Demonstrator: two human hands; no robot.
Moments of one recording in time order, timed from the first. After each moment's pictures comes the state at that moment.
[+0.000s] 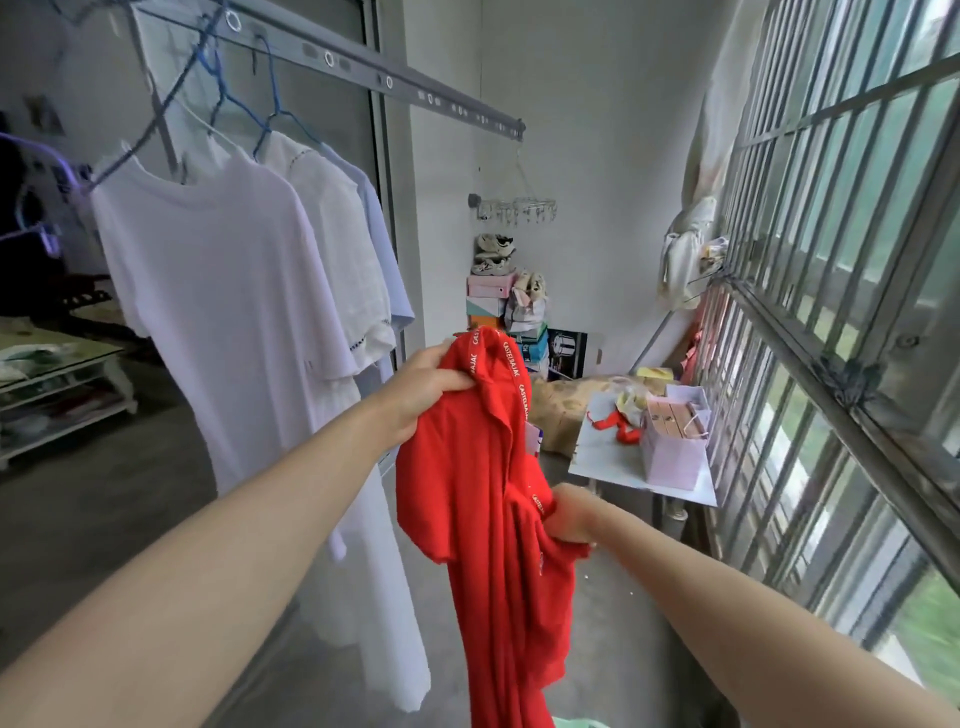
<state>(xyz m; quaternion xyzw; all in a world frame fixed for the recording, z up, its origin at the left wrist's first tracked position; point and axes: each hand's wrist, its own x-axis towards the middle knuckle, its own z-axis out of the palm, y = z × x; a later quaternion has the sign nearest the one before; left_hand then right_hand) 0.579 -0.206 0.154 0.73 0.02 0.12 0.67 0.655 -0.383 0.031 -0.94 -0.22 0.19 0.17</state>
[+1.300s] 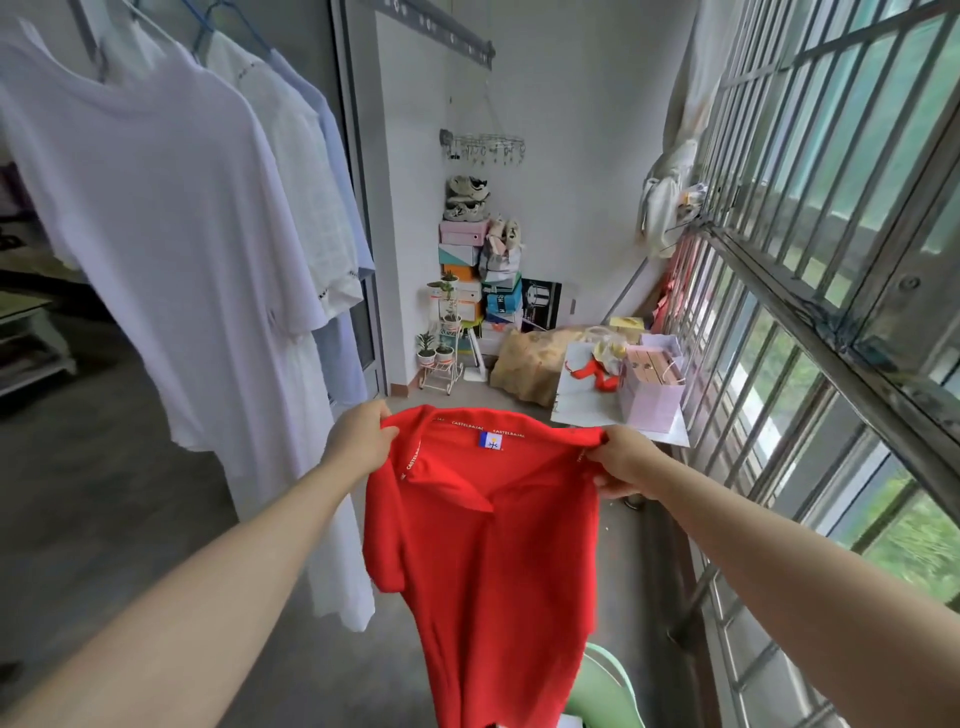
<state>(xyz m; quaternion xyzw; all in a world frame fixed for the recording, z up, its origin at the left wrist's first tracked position) 0.566 -0.093 0.023 0.93 0.21 0.13 0.25 0.647 -0.383 0.034 -0.89 0.00 0.19 0.41</state>
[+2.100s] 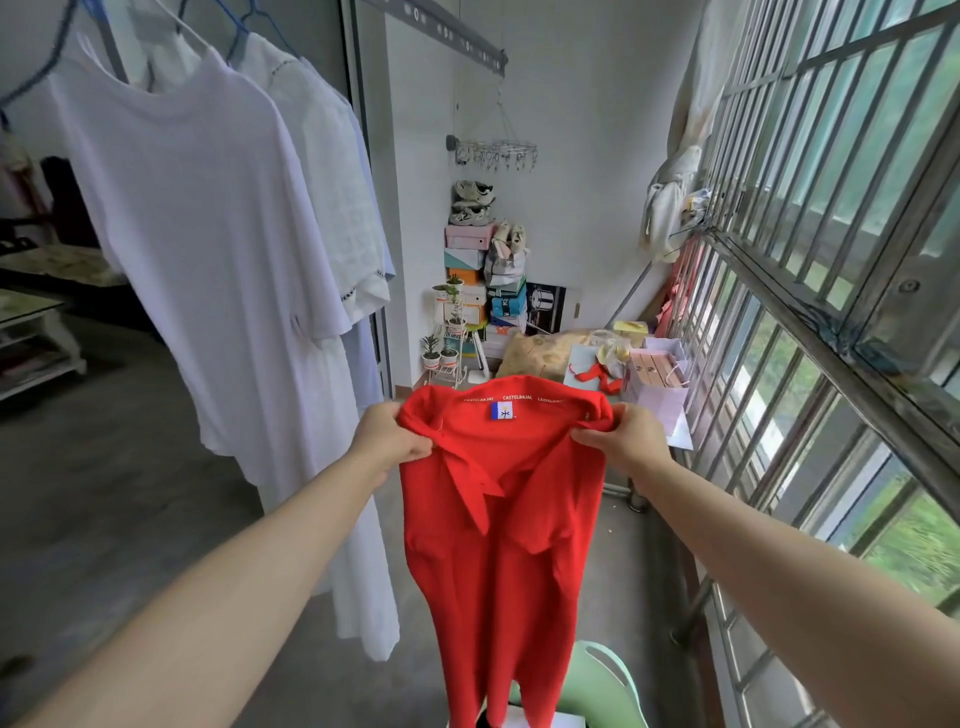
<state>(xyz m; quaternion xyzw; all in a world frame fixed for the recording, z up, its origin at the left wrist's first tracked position) 0.553 -0.117 0.027 0.74 0.22 0.09 0.63 0.635 -0.383 0.034 -0.89 -0.07 -0.01 0.46</state>
